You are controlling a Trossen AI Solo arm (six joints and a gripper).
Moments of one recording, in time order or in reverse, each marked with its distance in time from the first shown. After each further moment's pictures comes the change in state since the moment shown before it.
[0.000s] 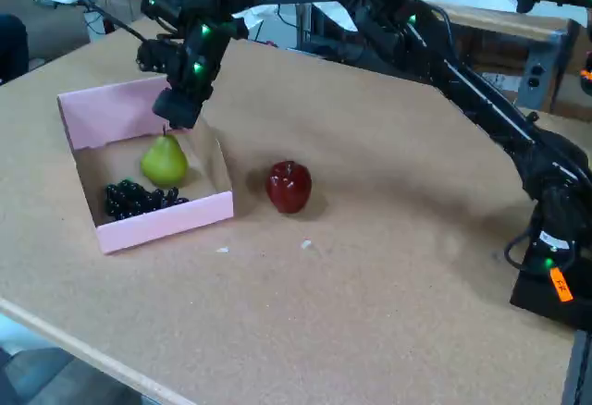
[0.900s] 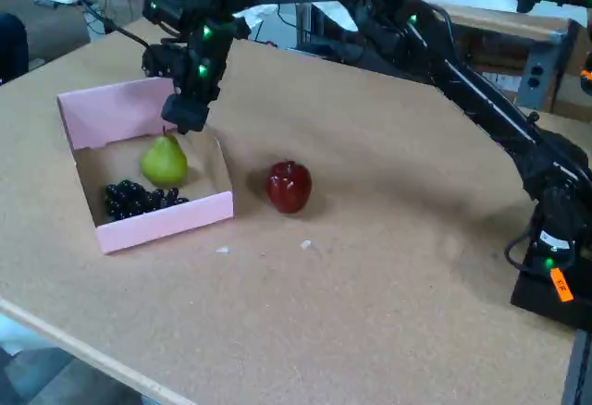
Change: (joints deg) arm 0.1 0.0 0.0 -3.2 2.4 -2.7
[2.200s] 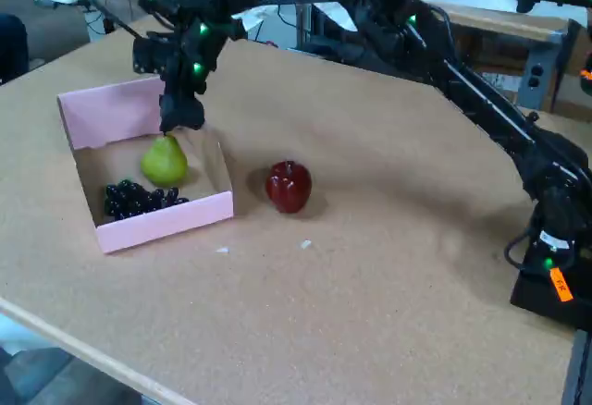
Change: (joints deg) arm -0.2 0.7 -0.1 8.3 -3.7 -12.2
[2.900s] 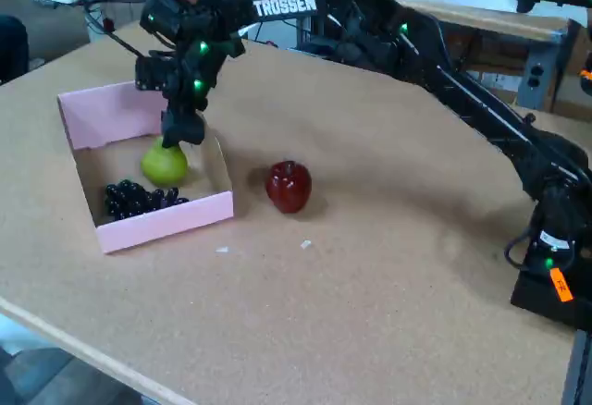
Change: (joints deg) arm -0.4 2.7 -0.3 1.0 -0.9 1.2
